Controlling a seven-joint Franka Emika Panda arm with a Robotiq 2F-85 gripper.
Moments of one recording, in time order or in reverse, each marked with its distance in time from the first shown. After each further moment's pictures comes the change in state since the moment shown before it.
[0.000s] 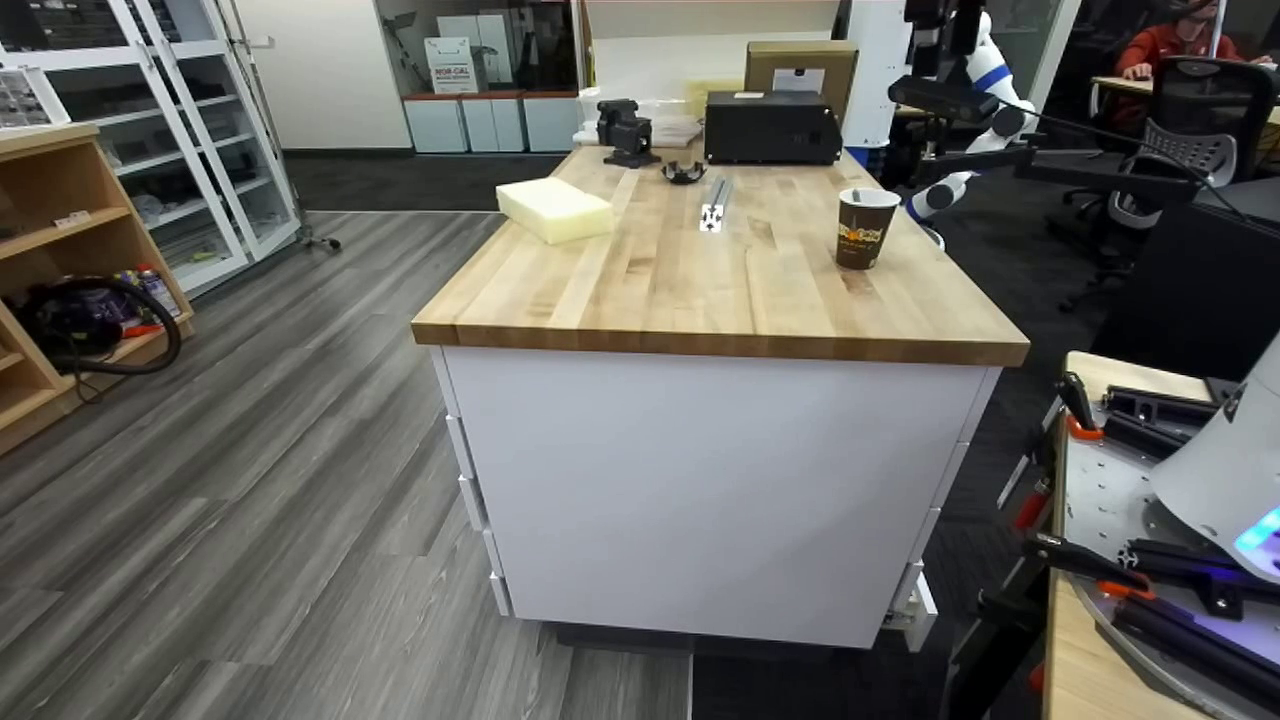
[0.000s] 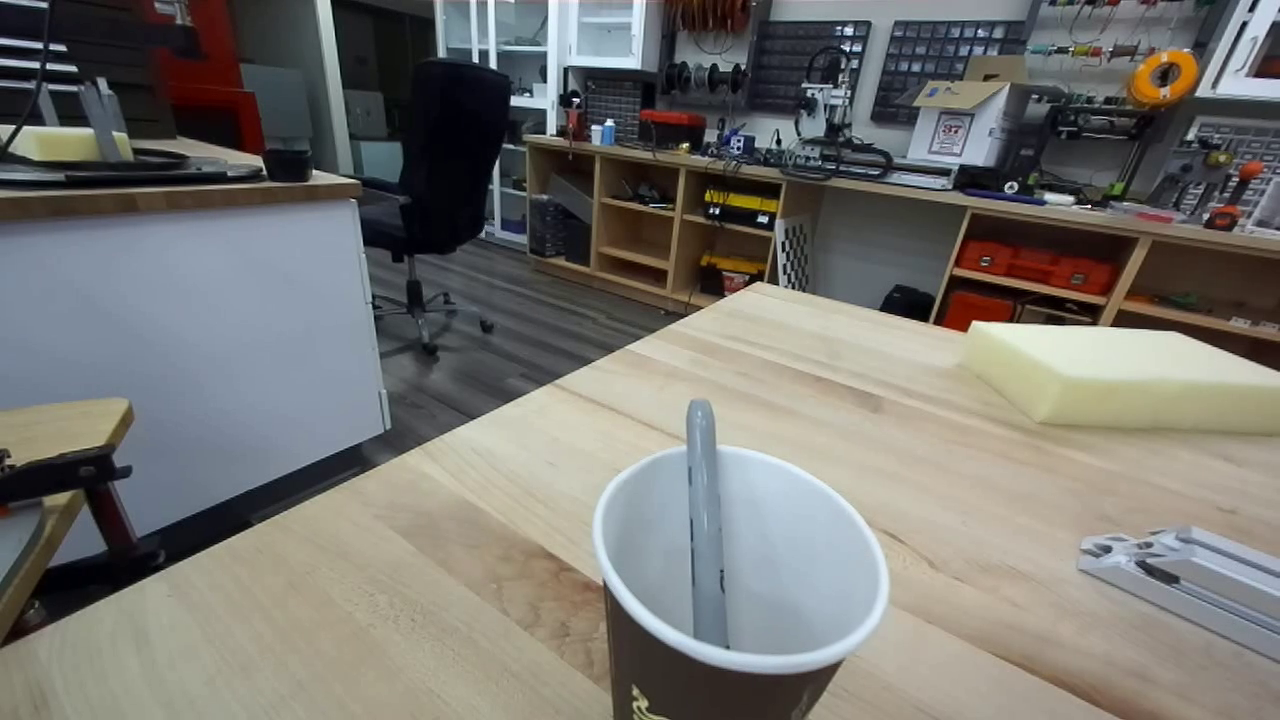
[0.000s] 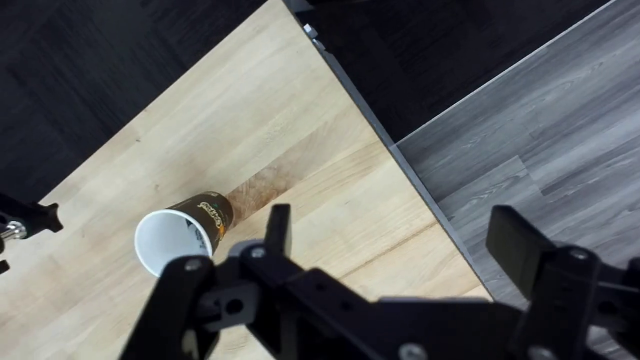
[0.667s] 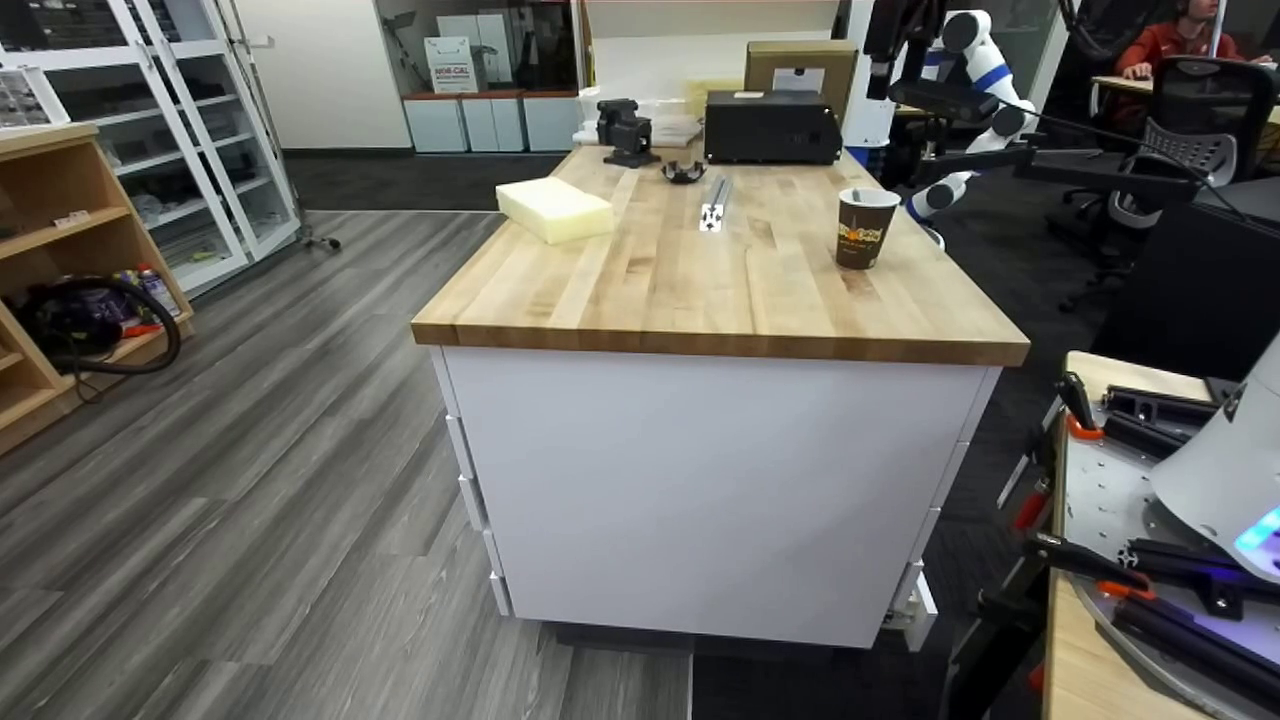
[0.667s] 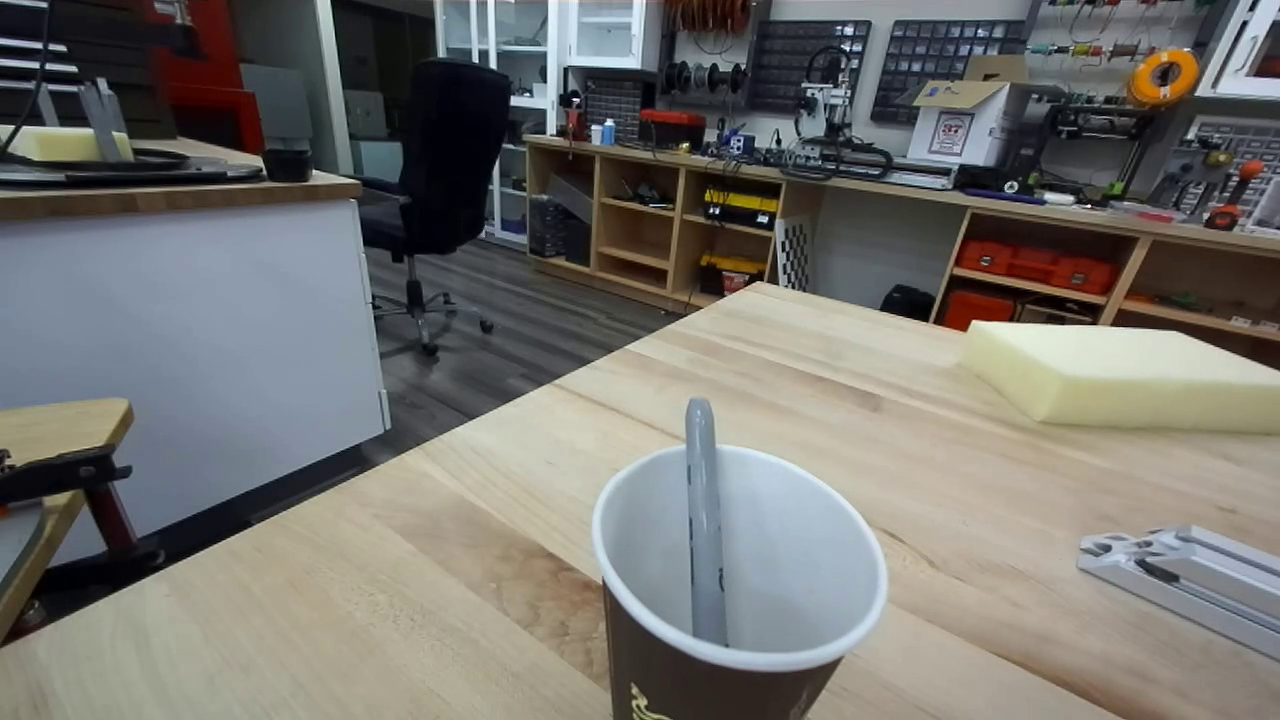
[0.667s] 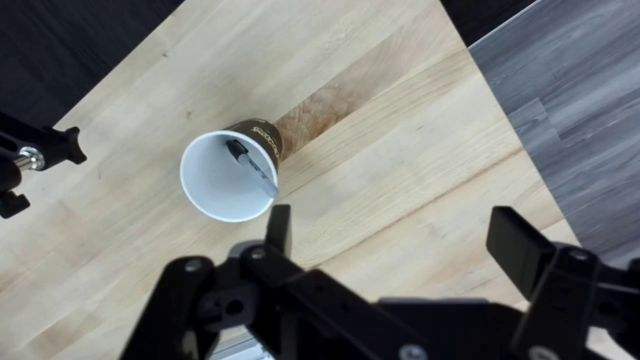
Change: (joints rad) arm -0.051 0.145 -0.187 0.001 -0.046 0.280 -0.185
